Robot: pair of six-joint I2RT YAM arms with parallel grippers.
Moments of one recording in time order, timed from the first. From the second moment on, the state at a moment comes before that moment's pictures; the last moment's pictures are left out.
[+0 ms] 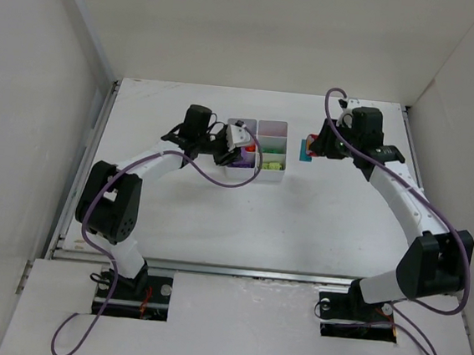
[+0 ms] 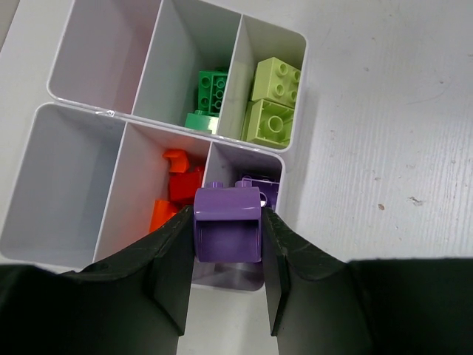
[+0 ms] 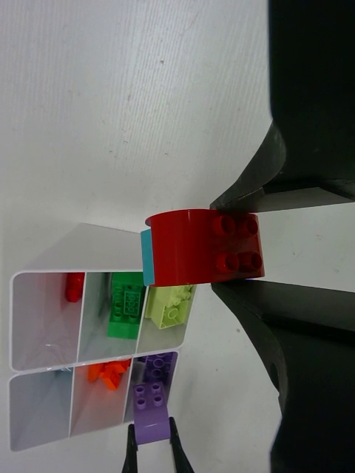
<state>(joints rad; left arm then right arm) -0.39 1.69 1.14 -0.08 0.73 0.70 0.22 1.45 1.23 -0.40 -0.22 0.24</state>
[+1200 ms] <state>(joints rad) -0.40 1.71 1.13 -0.06 0.71 0.71 0.22 1.45 1.24 -0.42 -0.21 0.23</state>
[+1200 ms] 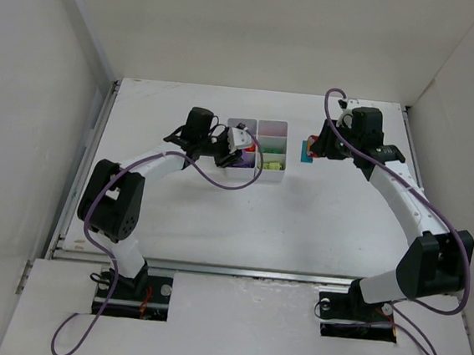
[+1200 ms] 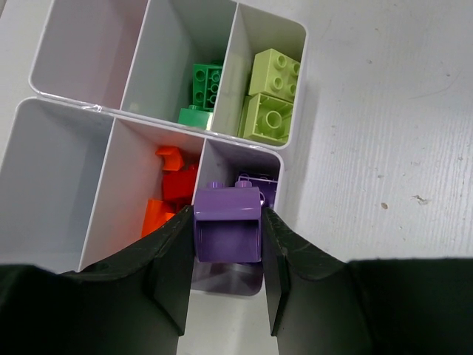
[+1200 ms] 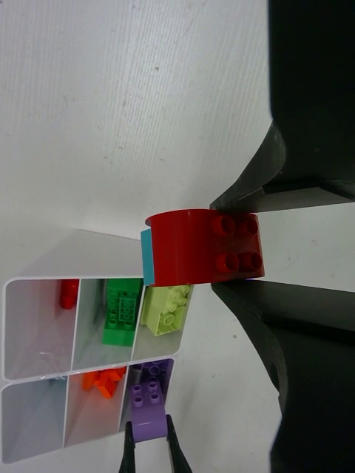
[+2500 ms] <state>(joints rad) -0.46 1.55 1.21 0.04 0.76 0.74 0.39 1.57 1.48 -0.30 -0.48 0.31</state>
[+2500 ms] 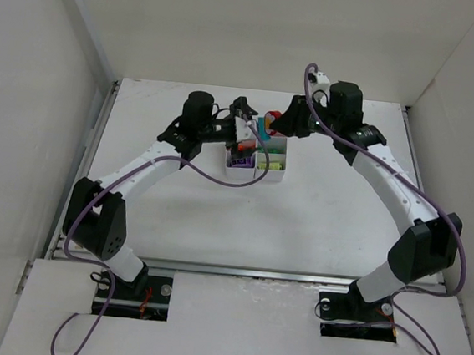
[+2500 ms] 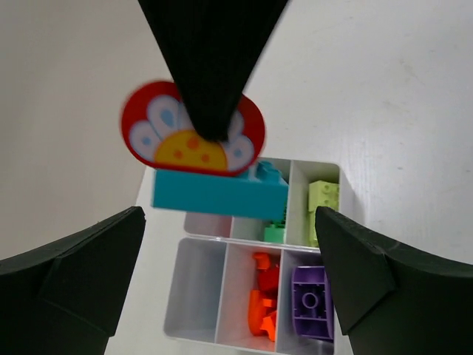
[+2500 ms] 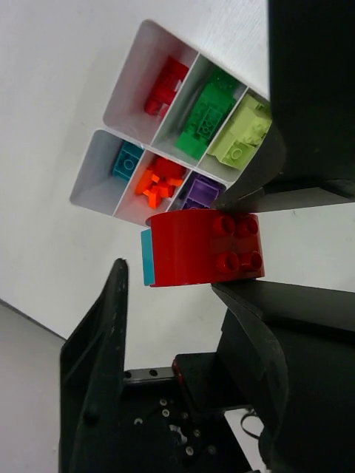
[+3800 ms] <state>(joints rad) -0.38 1.62 1.20 0.04 0.50 0.40 0.32 1.58 1.43 -0.25 -0.35 0.48</state>
